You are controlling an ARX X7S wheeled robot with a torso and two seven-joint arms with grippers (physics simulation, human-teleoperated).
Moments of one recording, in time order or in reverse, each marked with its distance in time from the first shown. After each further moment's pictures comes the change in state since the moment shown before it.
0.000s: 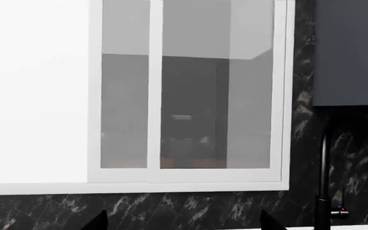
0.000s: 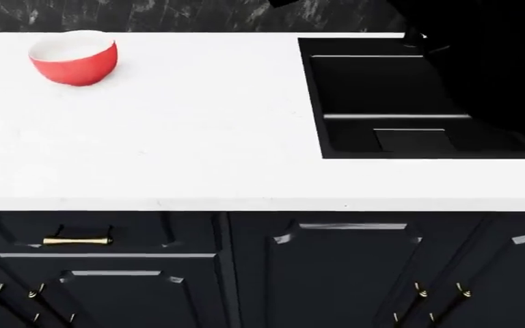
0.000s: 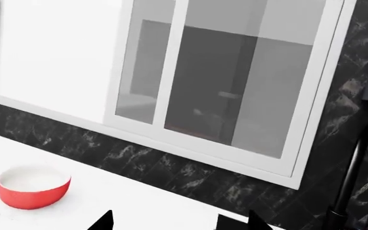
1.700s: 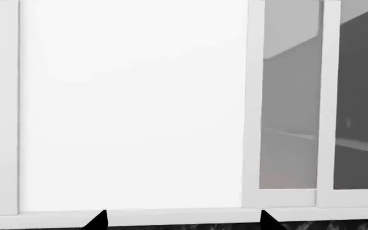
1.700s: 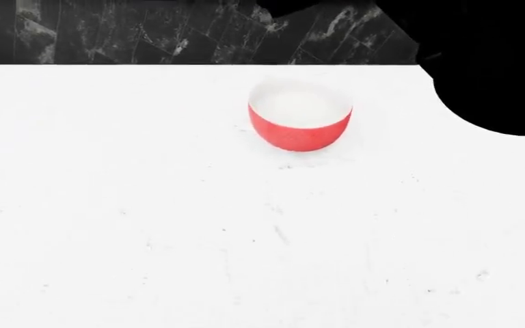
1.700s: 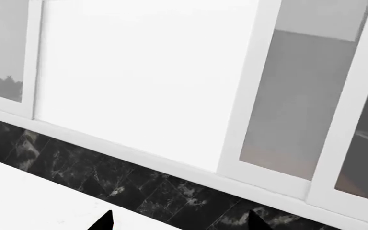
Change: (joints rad) left arm -0.004 -0.010 0.021 0.003 -0.004 0.022 -0.001; right arm -0.008 0.001 -0.018 0.011 0.008 -0.003 -0.001
